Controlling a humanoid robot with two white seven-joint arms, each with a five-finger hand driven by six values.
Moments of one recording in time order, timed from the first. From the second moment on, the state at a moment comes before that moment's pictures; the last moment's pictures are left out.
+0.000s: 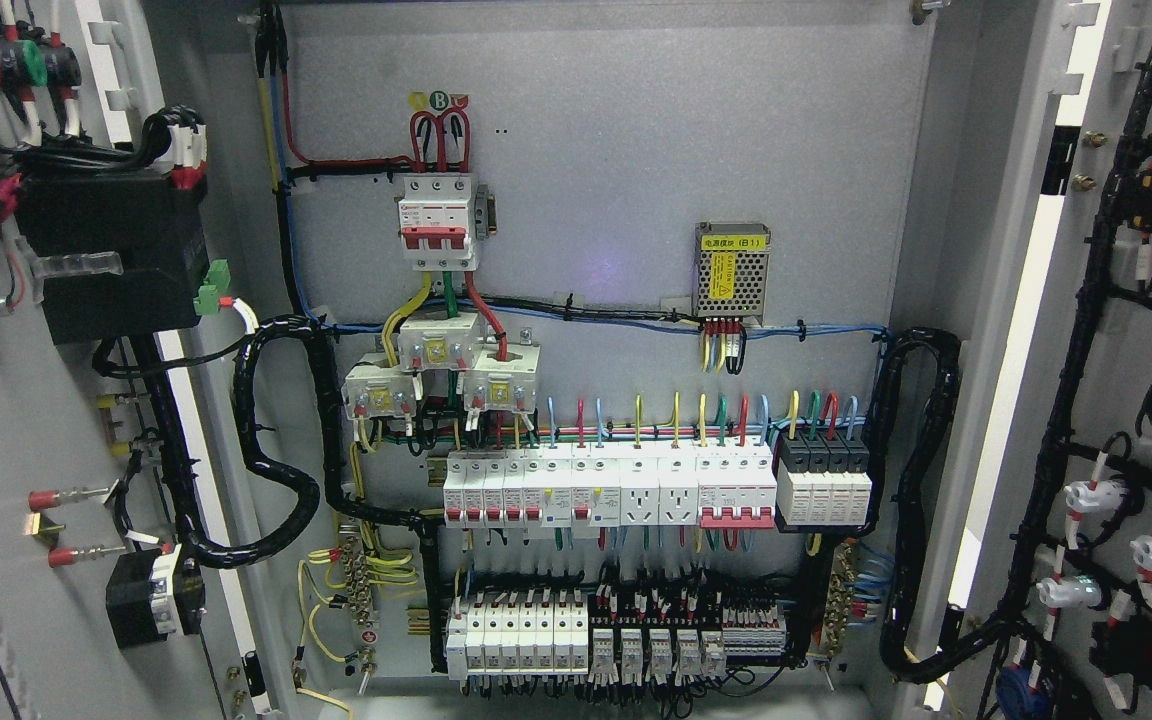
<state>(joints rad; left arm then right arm) 0.06 -0.04 -0.06 0.00 0.06 -0.27 -0.34 -0.55 0.08 0.78 -1.62 -0.50 0.27 0.65</state>
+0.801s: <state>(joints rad) 0.06 -0.04 -0.06 0.00 0.06 -0.27 -0.34 -0.47 0.03 0.68 -1.61 -0.48 0.19 0.47</state>
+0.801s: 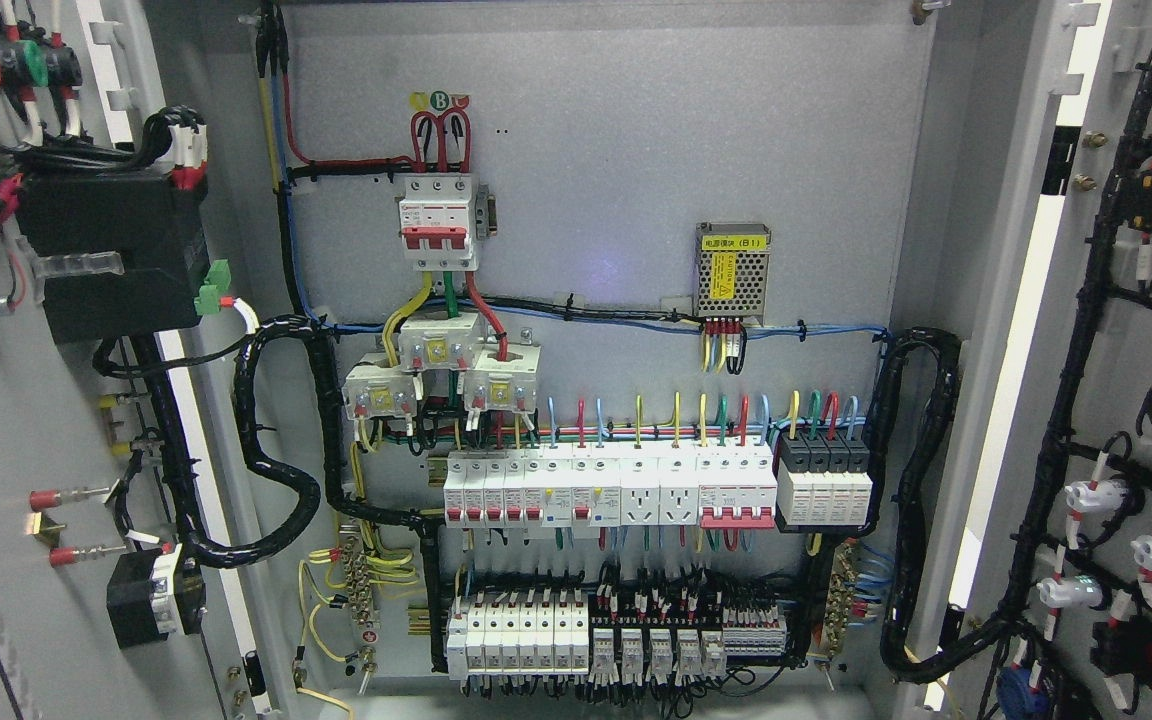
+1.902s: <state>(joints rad) 0.32 0.00 -0.24 -0.67 0.01 -0.26 -0.30 -0.12 -0.21 0.55 -1.66 -0.48 -0.24 0.33</state>
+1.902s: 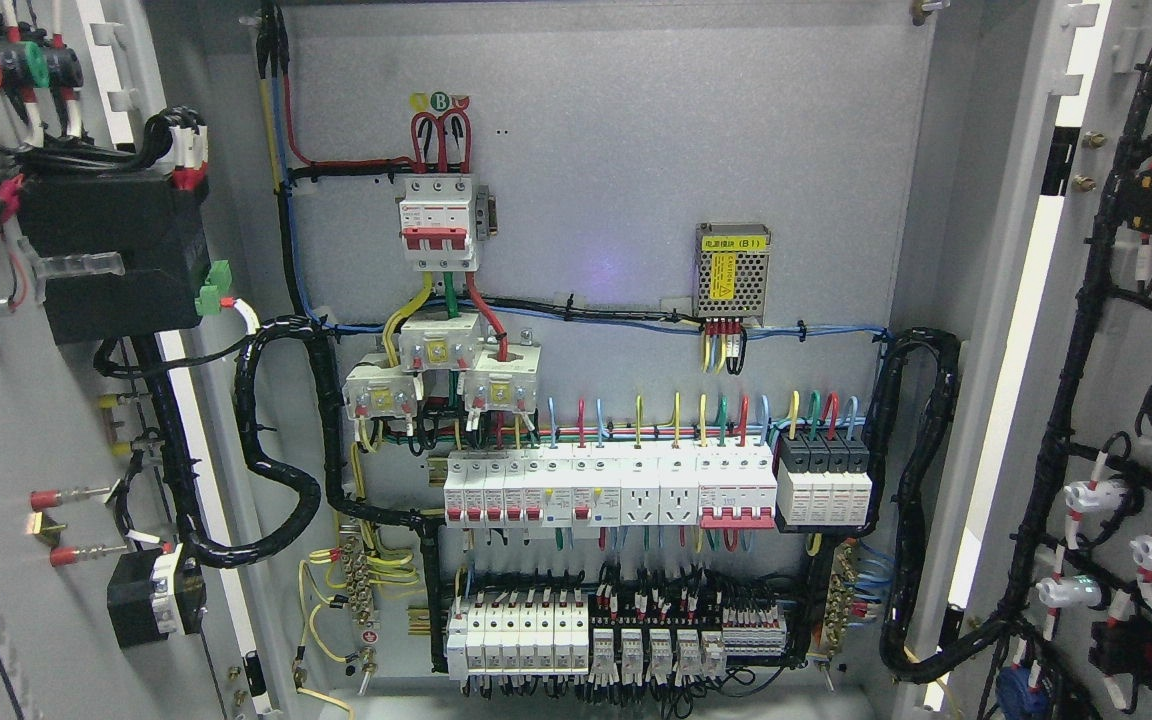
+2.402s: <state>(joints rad) 0.44 0.04 -0.30 -1.09 0.00 -0.28 -0.28 0.08 -0.32 0.47 -1.72 -0.48 -0.33 0.33</state>
